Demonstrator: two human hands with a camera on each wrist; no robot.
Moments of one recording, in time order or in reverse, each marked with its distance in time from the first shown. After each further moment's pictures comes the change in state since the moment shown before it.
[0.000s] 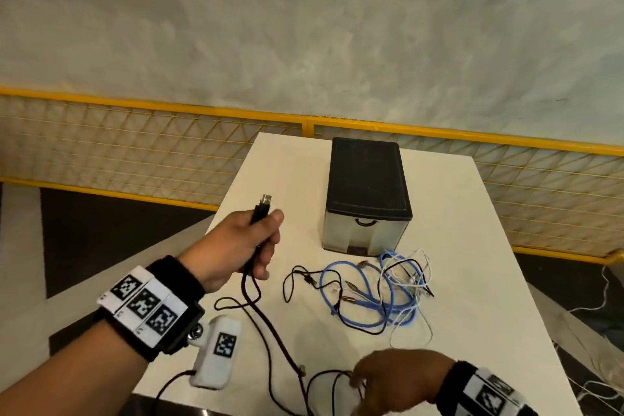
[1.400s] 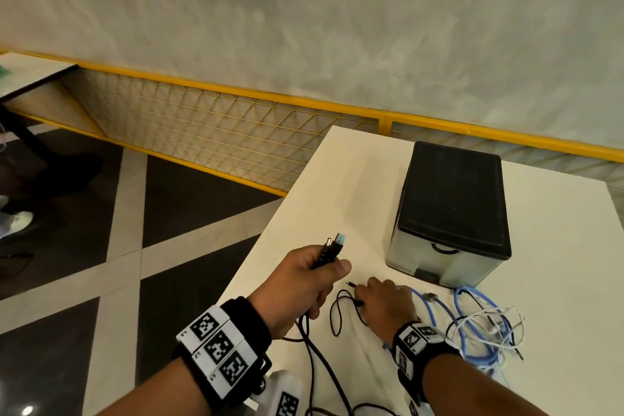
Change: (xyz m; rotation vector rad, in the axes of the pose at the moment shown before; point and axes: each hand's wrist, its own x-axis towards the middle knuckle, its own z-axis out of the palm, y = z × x) left_hand 0.004 -0.040 0.018 -0.155 0.139 -0.062; right_hand 0.199 0.002 -0.053 -0.591 0.677 0.005
